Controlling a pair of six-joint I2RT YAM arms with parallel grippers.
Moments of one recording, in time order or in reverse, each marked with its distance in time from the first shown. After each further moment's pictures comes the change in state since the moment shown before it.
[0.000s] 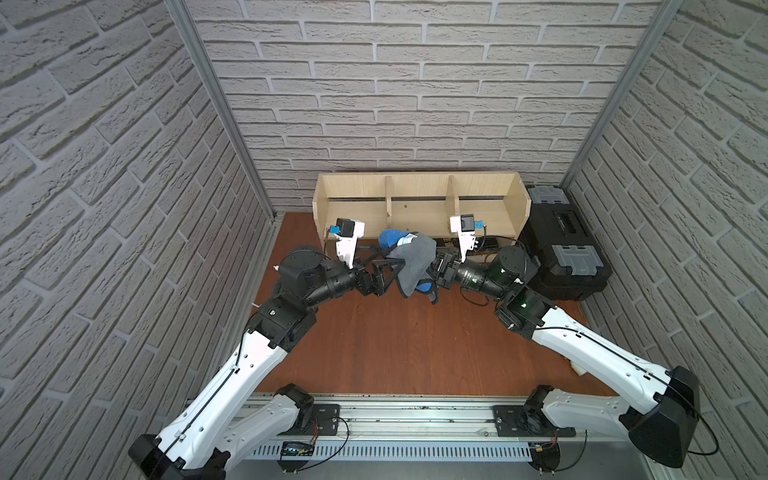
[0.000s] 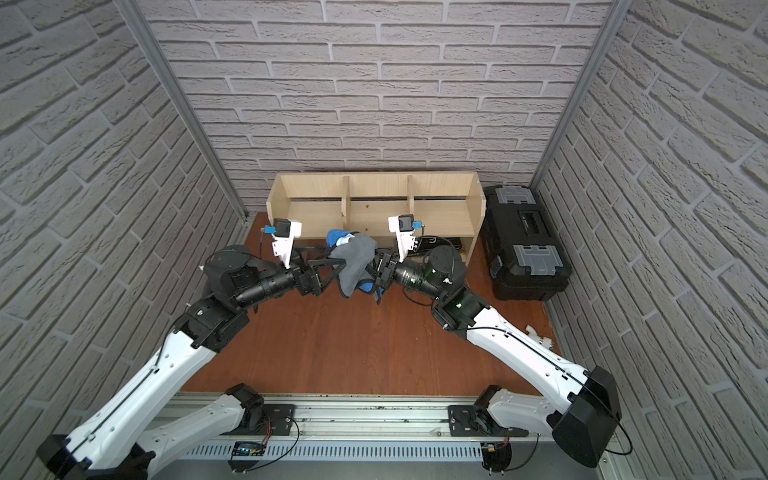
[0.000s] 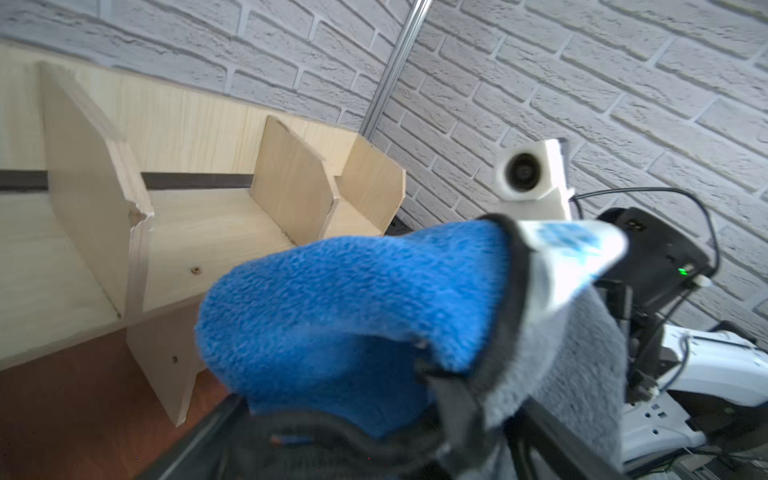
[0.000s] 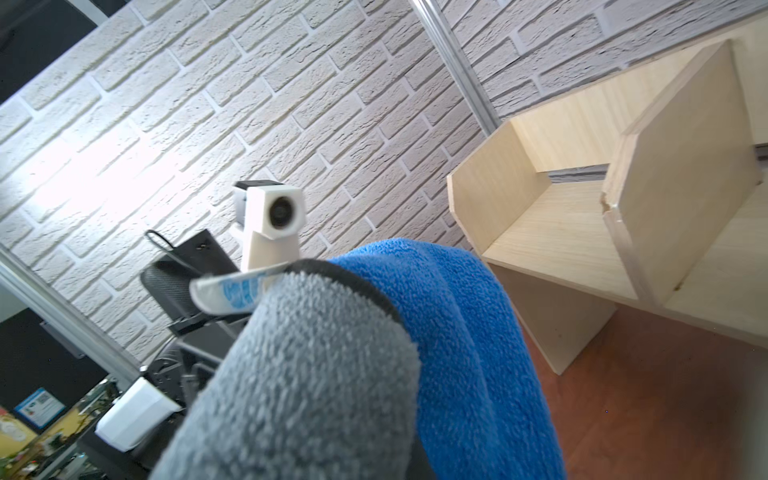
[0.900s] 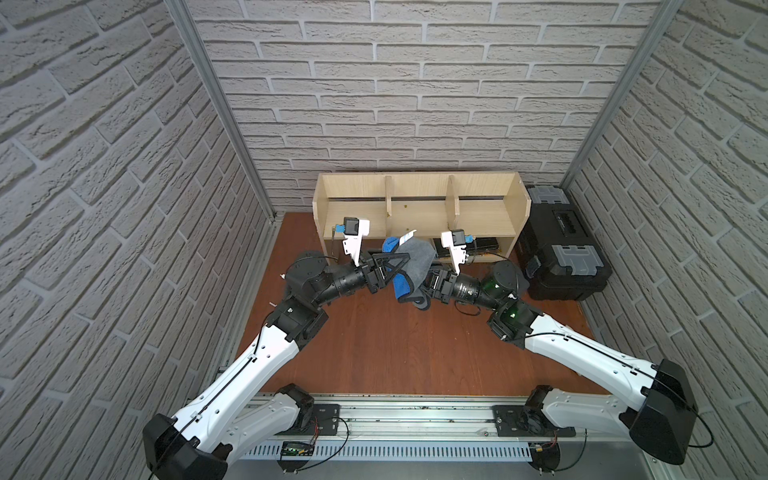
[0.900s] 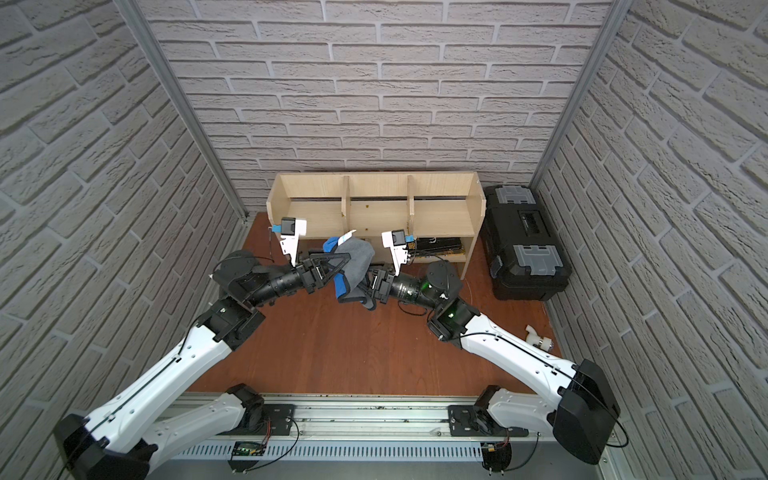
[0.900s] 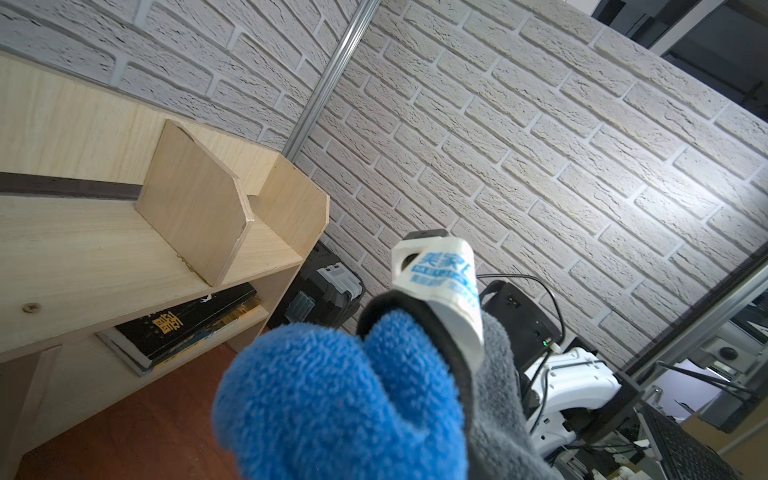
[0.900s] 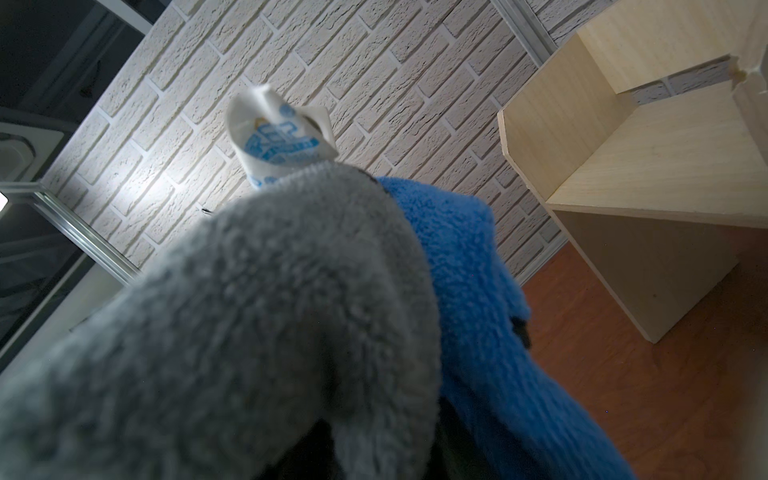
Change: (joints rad) left arm -0.022 0.032 -0.109 0.377 0.117 -0.228; right arm 0.047 -0.002 -0.140 0.171 -0.069 0.129
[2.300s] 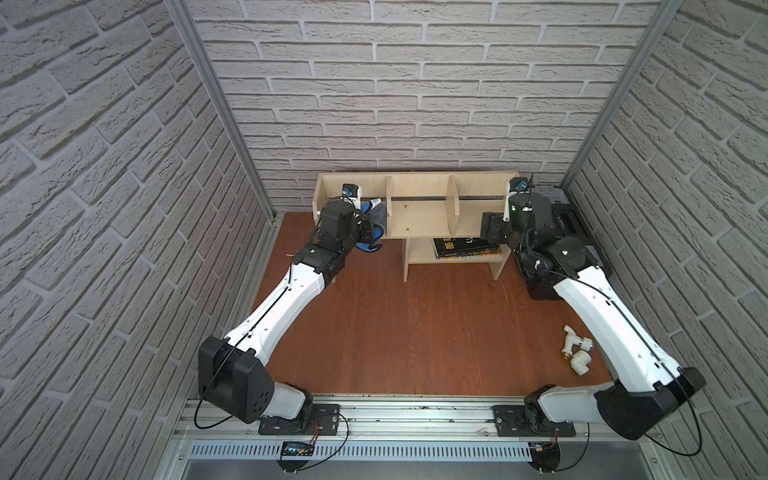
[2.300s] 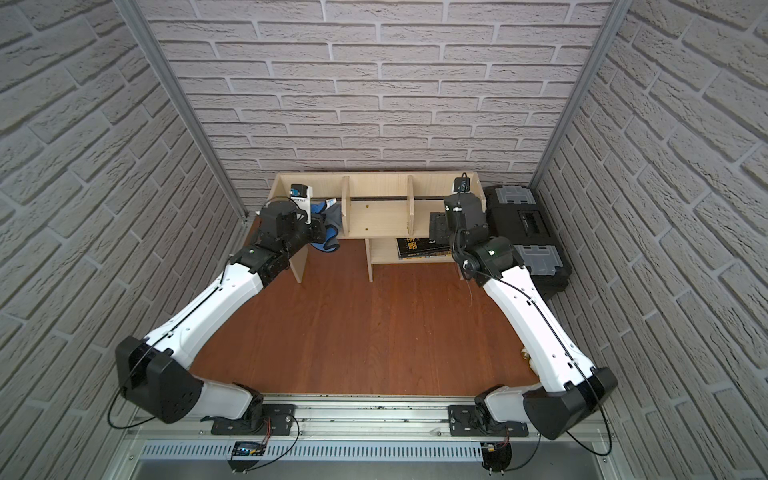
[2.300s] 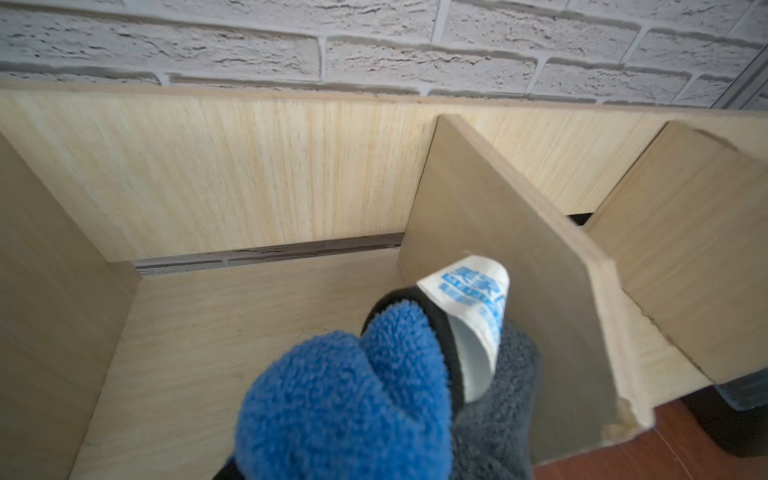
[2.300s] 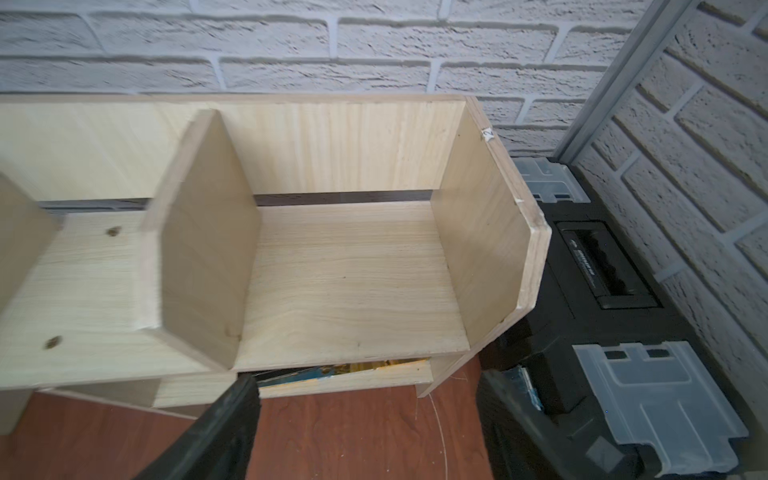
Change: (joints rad) left arm 0.147 0.452 0.387 -0.409 -0.687 0.512; right arm -0.389 0.206 0.739 -1.267 0.999 -0.675
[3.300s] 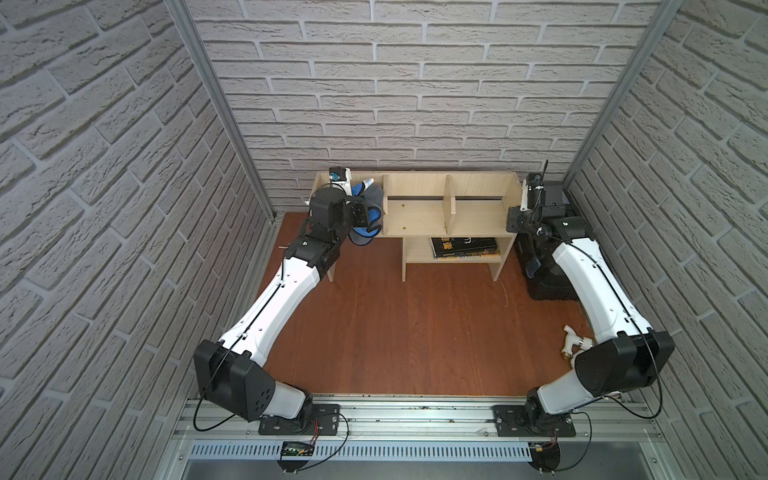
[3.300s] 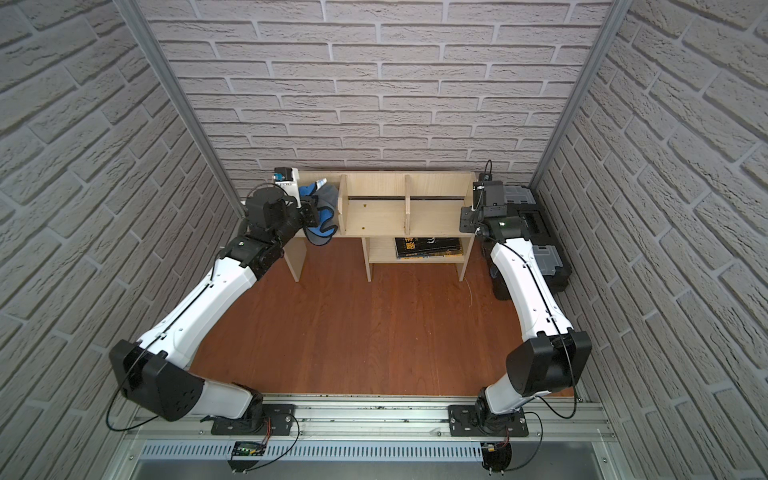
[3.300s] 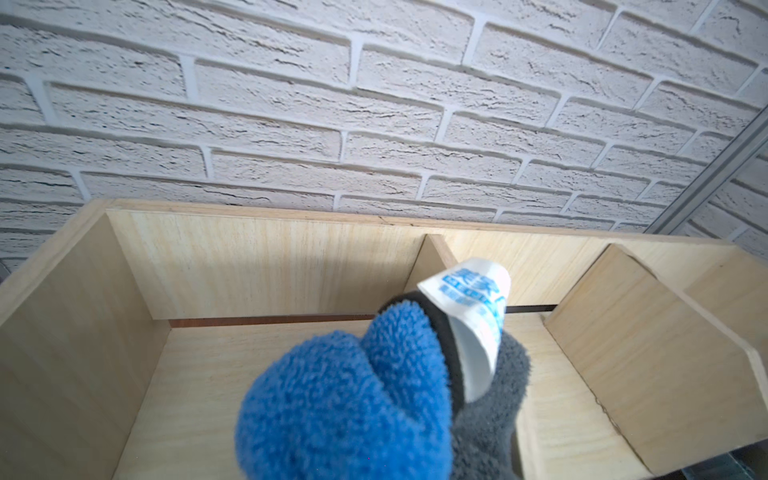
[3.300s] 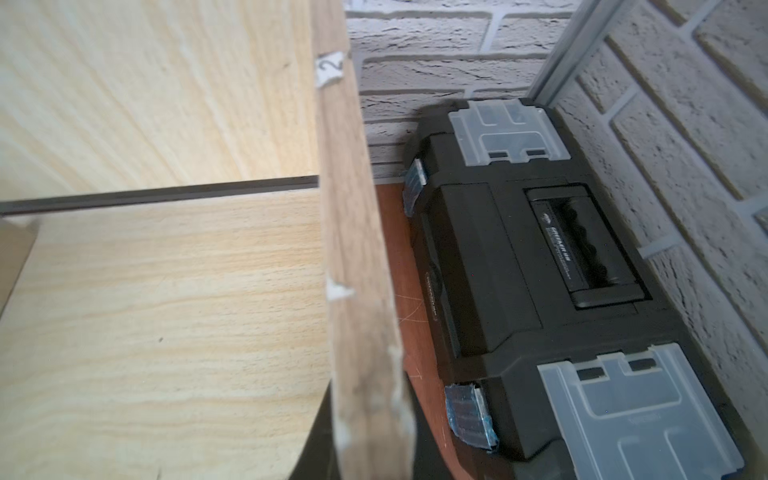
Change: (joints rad) left arm 0.033 0.018 0.136 0.019 -0.001 -0.084; right arm -0.259 0.153 0.053 -0.017 -0.217 -0.077
